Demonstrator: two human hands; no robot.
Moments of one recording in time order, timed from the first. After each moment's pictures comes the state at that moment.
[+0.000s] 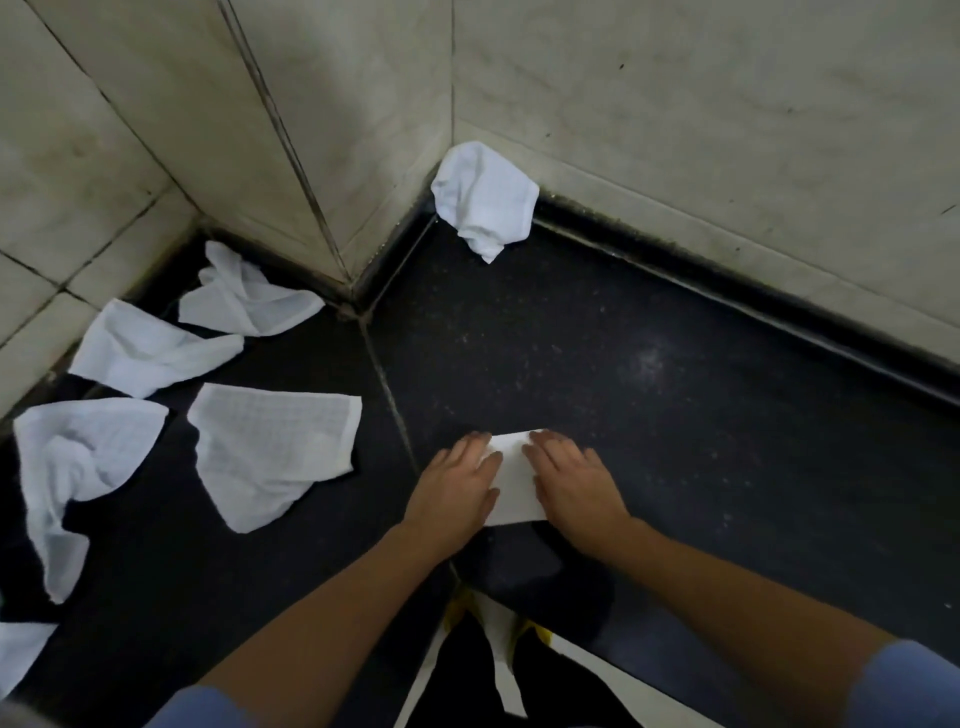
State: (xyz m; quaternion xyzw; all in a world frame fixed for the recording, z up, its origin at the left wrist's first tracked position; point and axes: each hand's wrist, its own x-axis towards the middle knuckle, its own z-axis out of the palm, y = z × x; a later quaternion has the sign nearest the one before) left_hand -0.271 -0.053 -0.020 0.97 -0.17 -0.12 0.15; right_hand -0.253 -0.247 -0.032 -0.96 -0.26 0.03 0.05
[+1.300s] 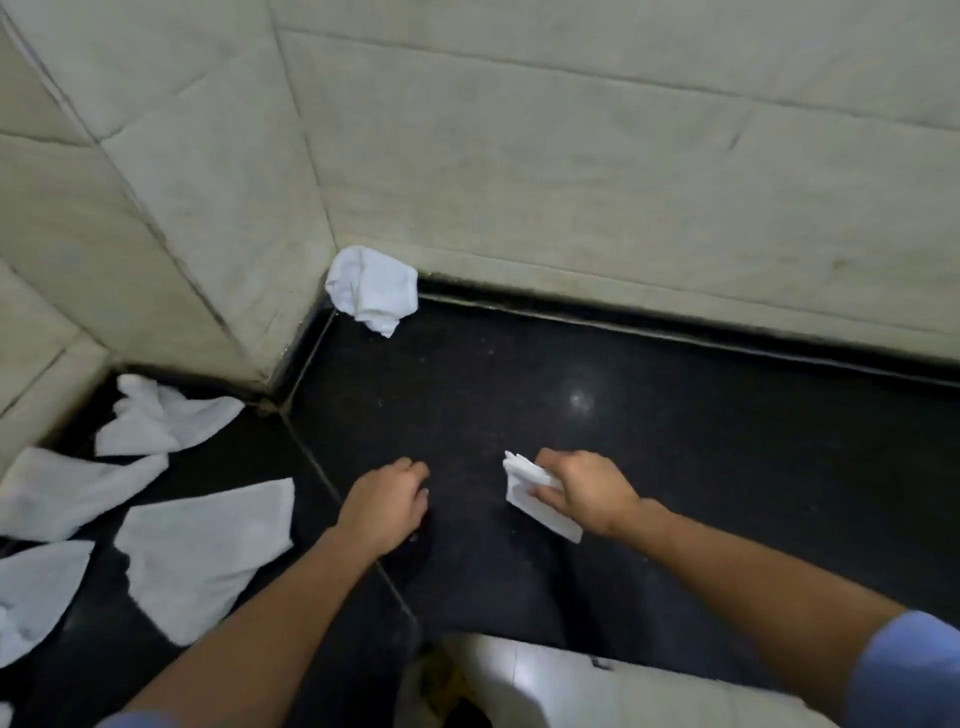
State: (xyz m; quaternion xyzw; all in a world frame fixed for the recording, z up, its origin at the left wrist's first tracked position) left_hand -0.245 -0.053 0.035 0.96 -0.22 -0.12 0.12; right_hand -0.279 -0.330 0.057 -0.98 -0.10 0.14 0.13
